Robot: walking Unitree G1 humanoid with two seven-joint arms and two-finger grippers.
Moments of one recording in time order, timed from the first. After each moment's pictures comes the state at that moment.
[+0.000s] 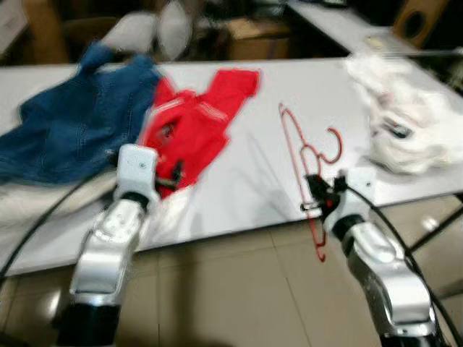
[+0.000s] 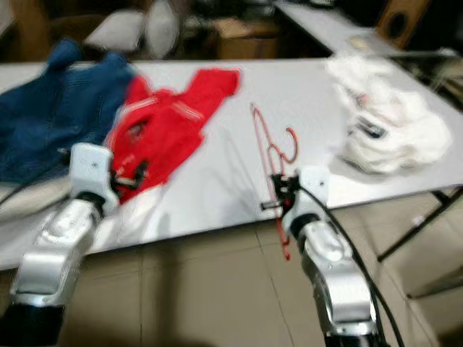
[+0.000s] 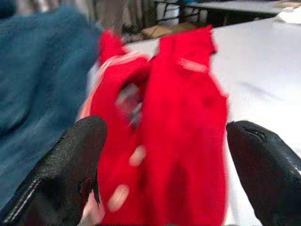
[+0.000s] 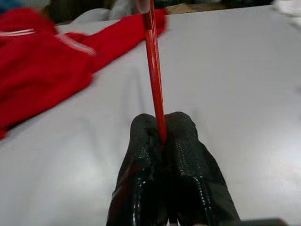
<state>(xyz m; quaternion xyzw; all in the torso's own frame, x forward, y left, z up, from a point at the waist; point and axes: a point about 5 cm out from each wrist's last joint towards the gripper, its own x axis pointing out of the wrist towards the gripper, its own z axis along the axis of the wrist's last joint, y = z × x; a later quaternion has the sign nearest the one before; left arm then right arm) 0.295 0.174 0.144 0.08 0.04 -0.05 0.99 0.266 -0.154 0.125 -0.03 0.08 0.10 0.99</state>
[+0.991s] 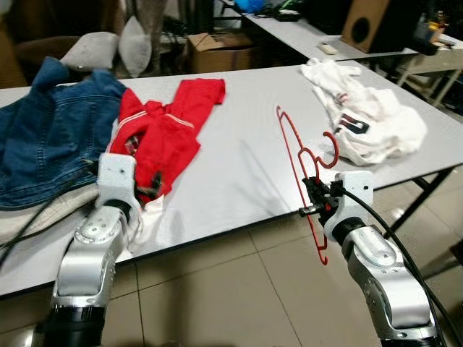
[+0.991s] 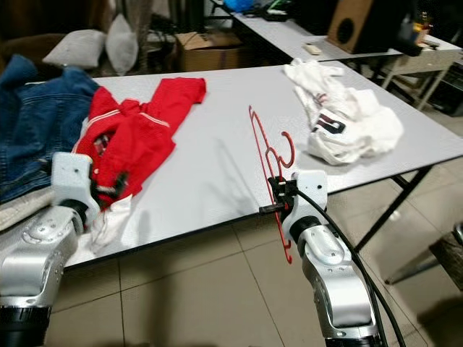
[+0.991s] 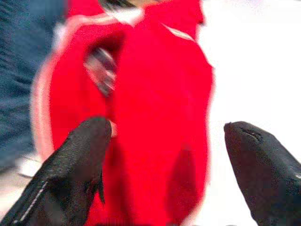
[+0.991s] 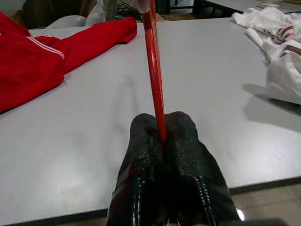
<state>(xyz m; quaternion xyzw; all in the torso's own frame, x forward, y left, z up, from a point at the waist) 0.287 0.203 0.121 0.06 0.13 -0.03 0.99 0.264 -0.154 0.121 -0.04 0.08 0.11 0.99</state>
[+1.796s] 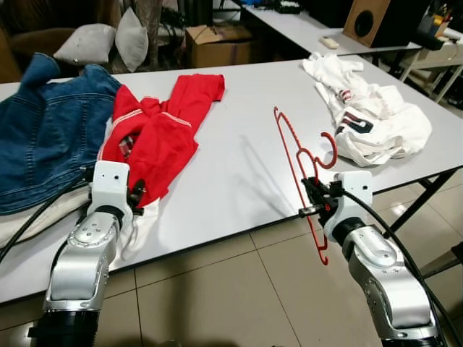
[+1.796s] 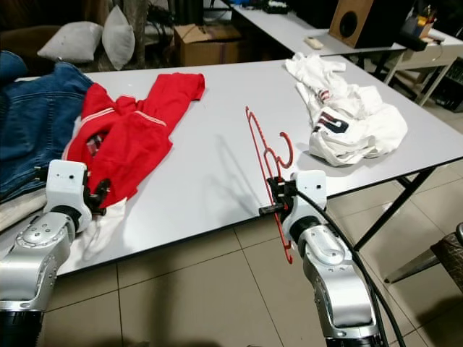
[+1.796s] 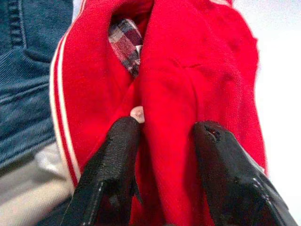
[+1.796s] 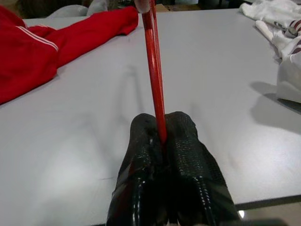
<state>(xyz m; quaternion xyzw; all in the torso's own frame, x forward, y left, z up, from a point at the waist) 0.283 0.221 0.119 0.10 0.15 0.03 0.98 0.264 -0.154 0.121 -0.05 0.09 0.12 0.99</state>
